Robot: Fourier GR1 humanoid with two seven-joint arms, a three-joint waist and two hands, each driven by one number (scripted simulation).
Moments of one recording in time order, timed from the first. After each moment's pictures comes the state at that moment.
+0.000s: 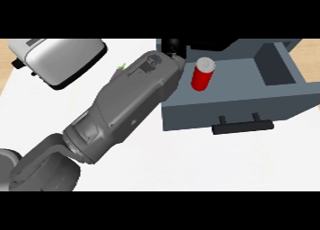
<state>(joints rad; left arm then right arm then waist) -1.39 0.00 -0.58 -0.48 0.89 0.76 -0.11 0.32 -0.05 -0.67 -2.29 -0.55 0.43 0.34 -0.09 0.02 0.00</state>
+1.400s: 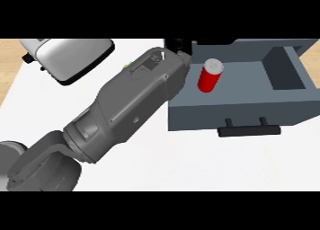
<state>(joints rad) -1.43 0.00 -0.61 -0.49 1.05 0.80 -0.29 0.12 -0.11 -0.51 -2.41 -0.01 0.50 0.12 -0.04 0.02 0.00</state>
